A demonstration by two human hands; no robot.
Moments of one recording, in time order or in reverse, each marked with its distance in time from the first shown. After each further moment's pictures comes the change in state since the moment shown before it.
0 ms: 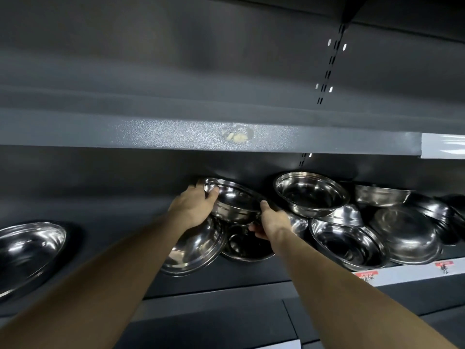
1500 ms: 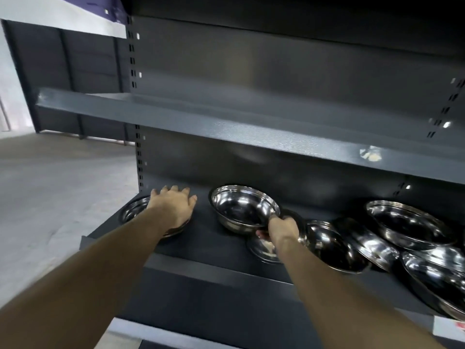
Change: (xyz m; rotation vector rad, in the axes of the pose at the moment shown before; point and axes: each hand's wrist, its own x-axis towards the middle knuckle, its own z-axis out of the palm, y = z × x) left_hand -0.138 -0.207 -0.141 0.432 0.078 -0.319; right_hand -0.127 0.016 0.167 -0.018 -0.191 -0.128
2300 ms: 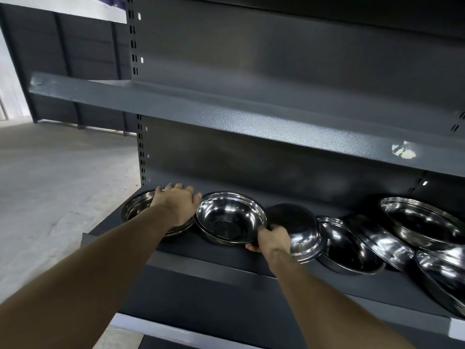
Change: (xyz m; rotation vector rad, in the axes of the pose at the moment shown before) left_hand 0.026 -0.015 0.021 -0.032 -0.007 0.054; right_hand 0.000 0.041 0.037 -0.109 -0.077 0.005
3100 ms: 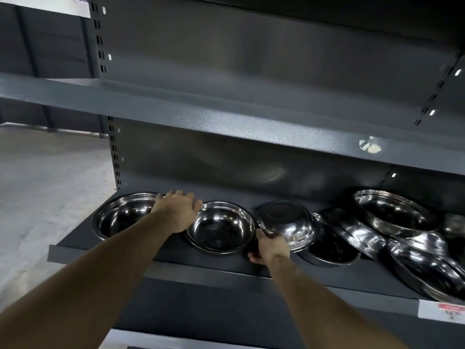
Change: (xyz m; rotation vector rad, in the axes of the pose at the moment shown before) left_hand 0.011 0.044 0.016 0.035 -0.017 0.100; right_hand 0.008 0.015 -0.043 -0.002 0.057 0.117
